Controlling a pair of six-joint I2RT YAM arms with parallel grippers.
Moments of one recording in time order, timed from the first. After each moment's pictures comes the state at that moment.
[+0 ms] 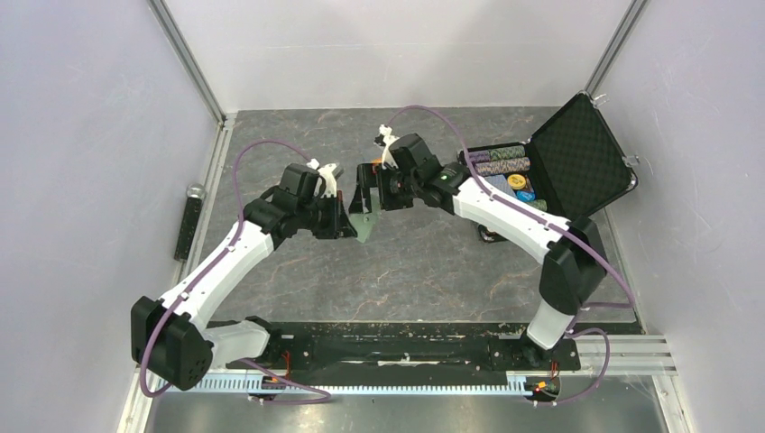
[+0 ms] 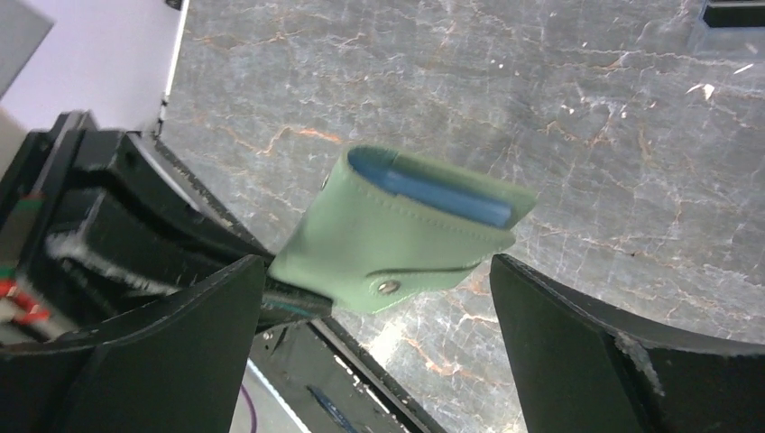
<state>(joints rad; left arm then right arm) -0.45 1.20 0.98 -0.63 0.35 -0.42 0.76 1.69 1.44 -0.41 -0.27 0.56</state>
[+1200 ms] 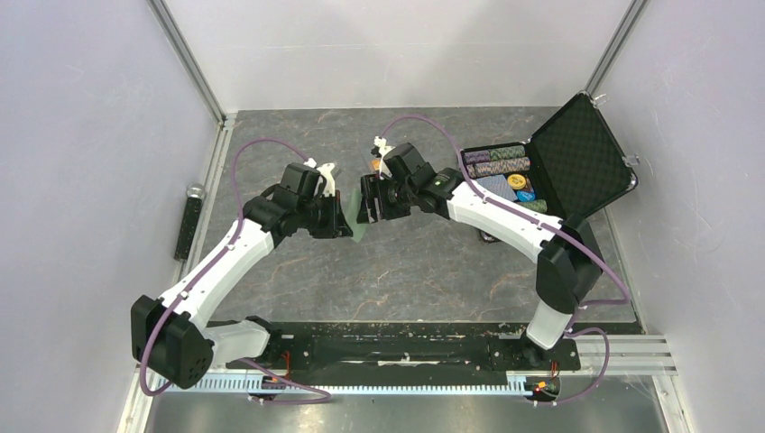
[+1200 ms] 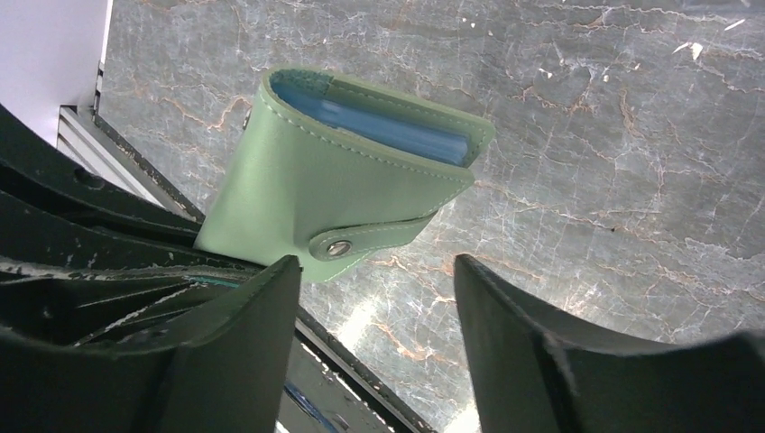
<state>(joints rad) -0.46 1.20 1.01 -0.69 0.27 -0.42 0.79 1.74 1.45 -0.48 -0.20 0.51</state>
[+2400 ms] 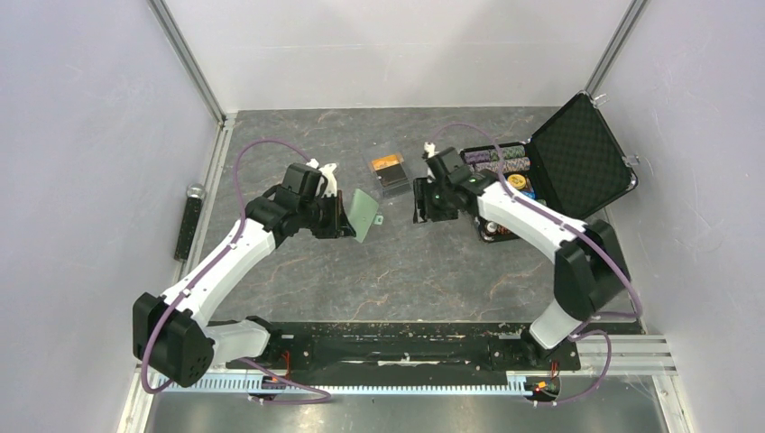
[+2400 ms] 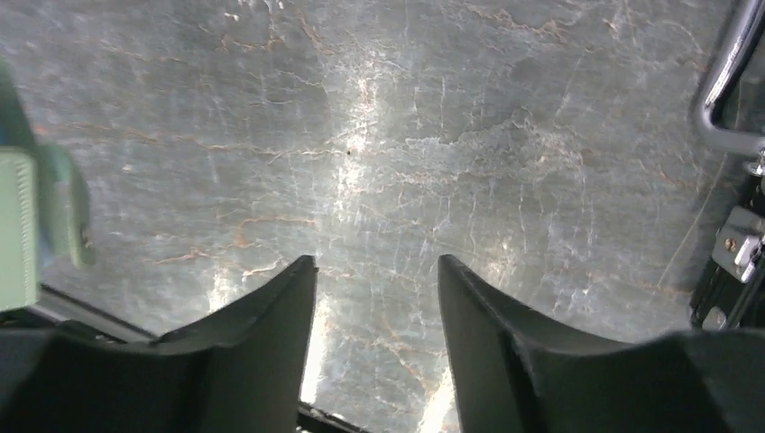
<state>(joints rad) -0.46 1.21 1.00 -0.66 0.30 -0.43 0.62 1.68 1.28 -0.62 -0.02 0.43</state>
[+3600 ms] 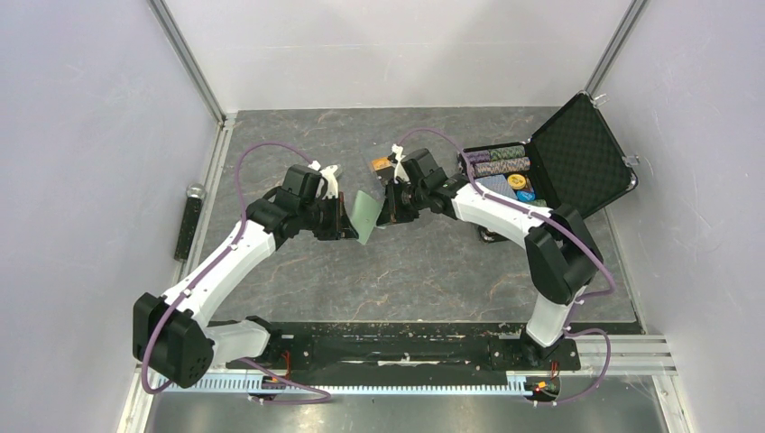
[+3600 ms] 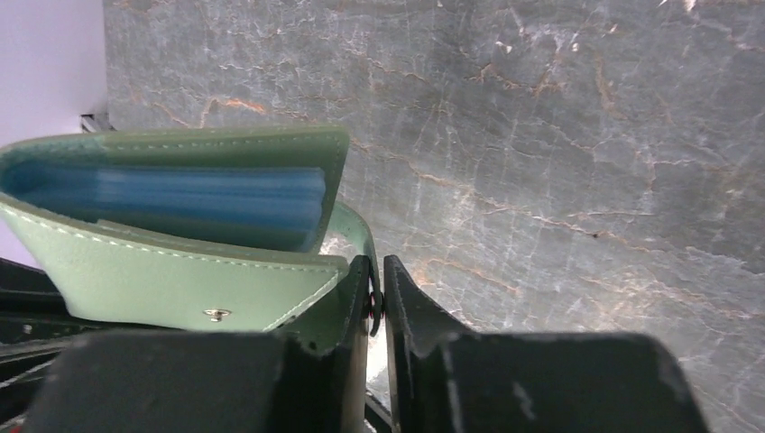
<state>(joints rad) -0.46 1.21 0.97 -0.63 0.35 -0.44 0.68 1.78 1.29 -0.32 -0.35 0.55</state>
